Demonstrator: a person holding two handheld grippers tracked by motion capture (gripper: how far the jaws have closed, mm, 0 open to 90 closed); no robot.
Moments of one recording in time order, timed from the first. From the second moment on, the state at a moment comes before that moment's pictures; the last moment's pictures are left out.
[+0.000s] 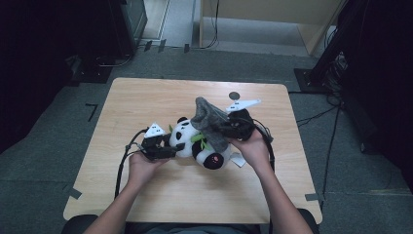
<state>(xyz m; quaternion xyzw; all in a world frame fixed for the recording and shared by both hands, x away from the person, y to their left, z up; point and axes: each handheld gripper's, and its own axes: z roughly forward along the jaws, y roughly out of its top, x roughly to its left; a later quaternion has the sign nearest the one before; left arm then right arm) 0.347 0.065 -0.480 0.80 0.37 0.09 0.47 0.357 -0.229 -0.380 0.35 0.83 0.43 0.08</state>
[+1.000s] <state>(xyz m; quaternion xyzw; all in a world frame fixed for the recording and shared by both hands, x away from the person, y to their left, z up) 0.347 0.065 -0.483 0.79 0.38 0.09 0.47 0.410 -0.121 -0.407 0.29 0.89 0.35 0.06</state>
